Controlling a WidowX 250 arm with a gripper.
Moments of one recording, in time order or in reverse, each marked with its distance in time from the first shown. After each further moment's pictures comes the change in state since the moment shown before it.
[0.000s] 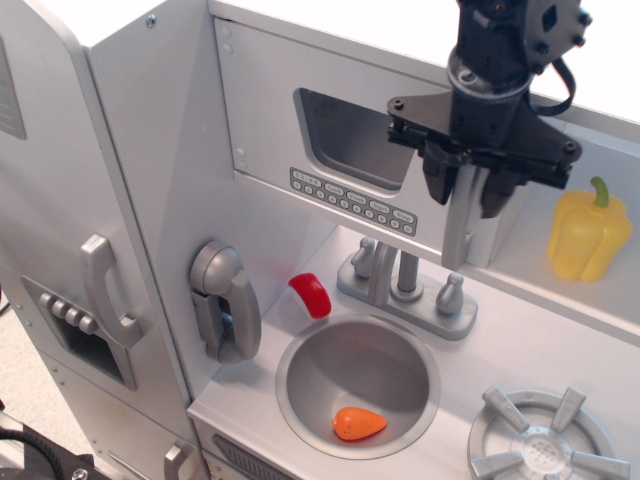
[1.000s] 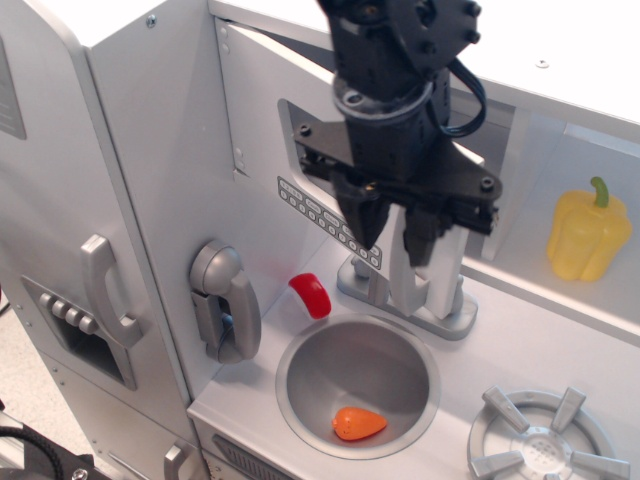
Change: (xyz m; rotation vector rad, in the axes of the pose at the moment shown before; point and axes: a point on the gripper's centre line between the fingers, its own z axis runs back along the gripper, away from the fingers) arm -0.060 0.027 0.041 -0.096 0.089 -0.068
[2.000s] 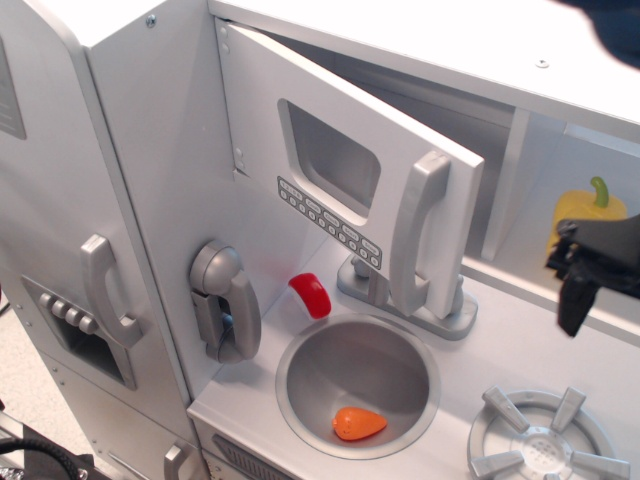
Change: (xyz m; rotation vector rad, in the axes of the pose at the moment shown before) arm 0.020 -0.127 -0.049 0.069 0.111 0.039
